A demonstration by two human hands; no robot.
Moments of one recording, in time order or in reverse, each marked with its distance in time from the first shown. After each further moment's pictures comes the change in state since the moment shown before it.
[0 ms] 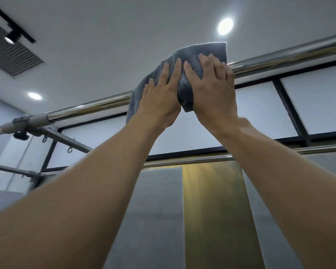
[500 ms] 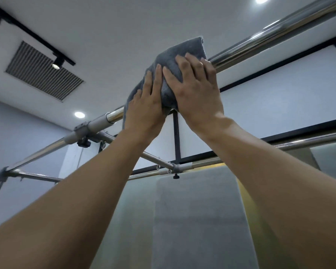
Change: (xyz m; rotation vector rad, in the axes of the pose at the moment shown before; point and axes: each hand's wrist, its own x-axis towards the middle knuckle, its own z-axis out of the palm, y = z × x) left_hand -0.056 -0.230 -0.013 0.211 0.103 0.066; right_hand 0.026 -0.209 0.112 0.109 0.274 -0.005
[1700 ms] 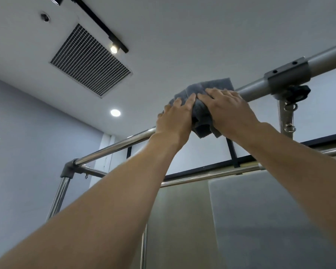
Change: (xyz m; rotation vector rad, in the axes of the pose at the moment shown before) left_hand -0.131 -0.516 -0.009 0.075 -0.218 -0.042; right_hand 0.035 -0.484 0.207 0.074 -0.466 0.009
